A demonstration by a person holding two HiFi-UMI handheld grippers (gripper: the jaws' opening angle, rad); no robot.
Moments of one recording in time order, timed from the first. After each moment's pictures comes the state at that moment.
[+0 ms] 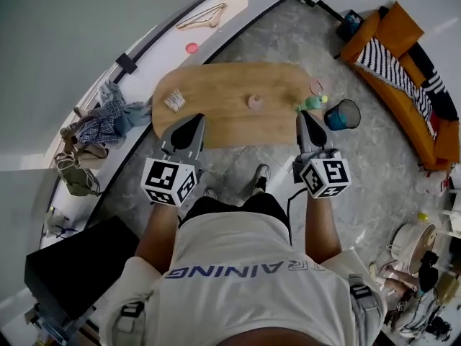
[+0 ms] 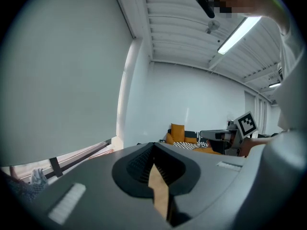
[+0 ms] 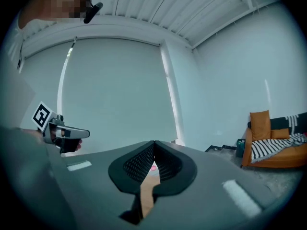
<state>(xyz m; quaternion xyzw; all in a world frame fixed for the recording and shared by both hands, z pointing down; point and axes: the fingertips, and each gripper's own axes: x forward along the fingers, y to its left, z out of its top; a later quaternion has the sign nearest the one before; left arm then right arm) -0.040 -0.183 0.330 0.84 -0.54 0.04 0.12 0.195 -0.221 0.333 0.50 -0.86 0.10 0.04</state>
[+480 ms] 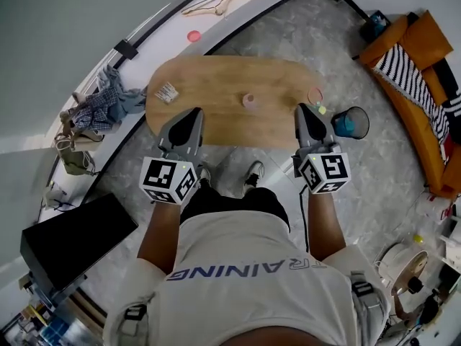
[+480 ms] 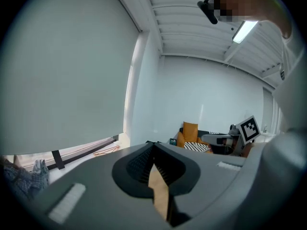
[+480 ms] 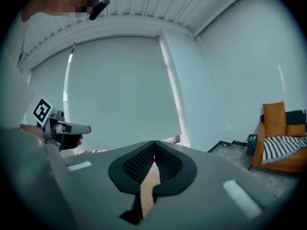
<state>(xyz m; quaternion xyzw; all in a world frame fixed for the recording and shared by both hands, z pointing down) 0.034 -0.266 0.350 0.78 -0.61 0.06 0.14 0.256 -0.333 0.375 0.43 -0.89 0.13 0.05</state>
